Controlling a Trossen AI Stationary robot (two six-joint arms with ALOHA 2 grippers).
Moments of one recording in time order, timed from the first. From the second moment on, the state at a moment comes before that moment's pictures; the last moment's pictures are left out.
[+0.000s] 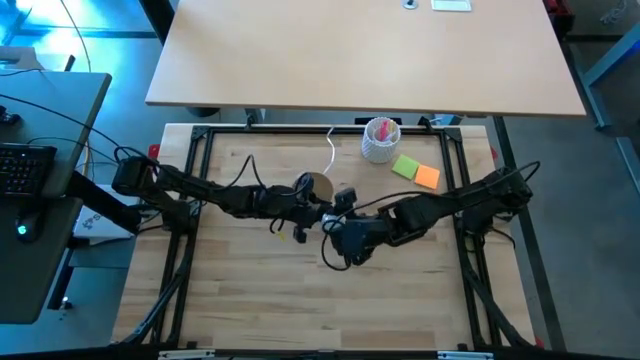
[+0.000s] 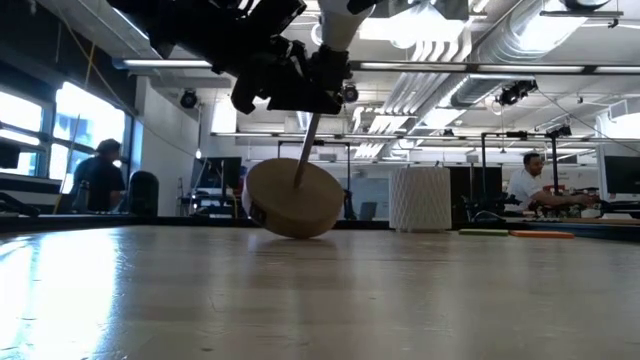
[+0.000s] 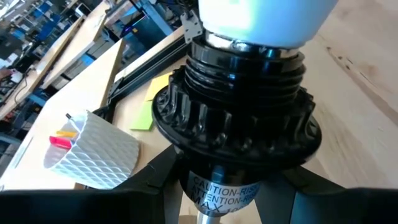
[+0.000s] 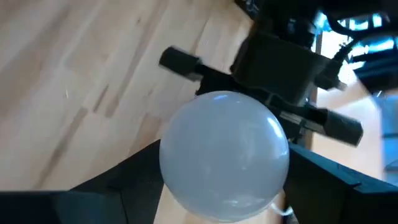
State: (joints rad) left arm -0.07 1.57 0.85 0.30 -0.20 0.56; right arm 0.33 1.71 1.62 -0.80 0.49 -0.37
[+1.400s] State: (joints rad) left arm -0.07 1.58 0.85 0.28 -0.24 0.53; right arm 0.40 1.71 1.58 -0.92 0.68 0.90
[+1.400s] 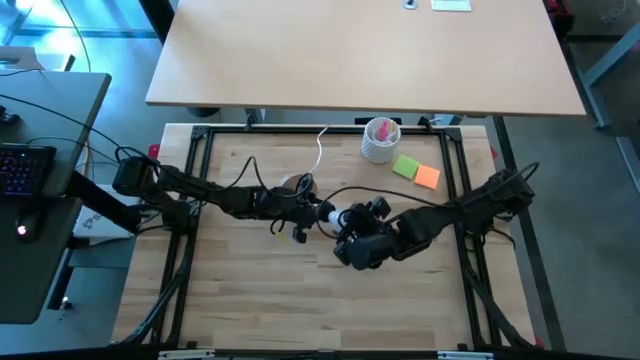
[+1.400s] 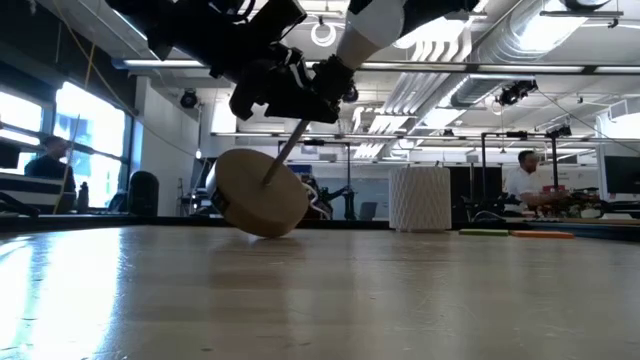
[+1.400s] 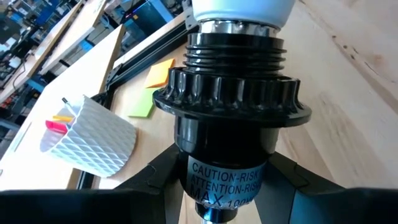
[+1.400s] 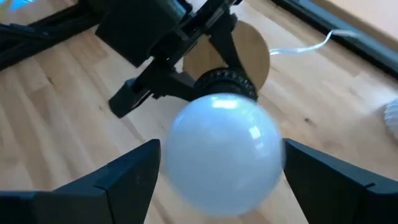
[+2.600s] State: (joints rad) left arm -0.06 1.58 0.85 0.28 -0.20 0.51; right arm 0.39 1.71 1.72 -0.96 0.64 0.26
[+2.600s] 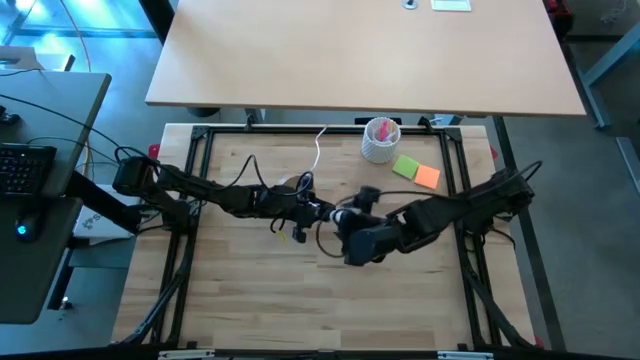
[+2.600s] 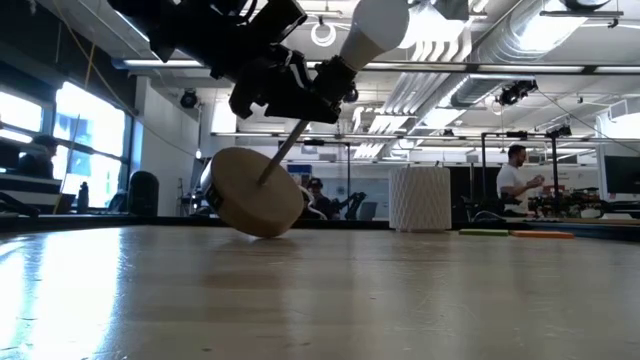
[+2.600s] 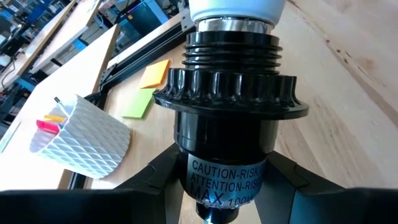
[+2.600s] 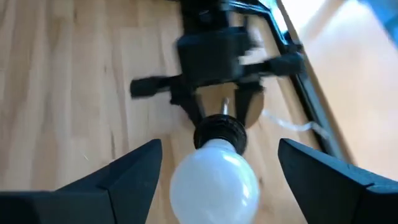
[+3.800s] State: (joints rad) left arm -0.05 1.58 0.85 0.28 -0.21 0.51; right arm 0.42 1.67 1.49 -0.85 0.79 0.94
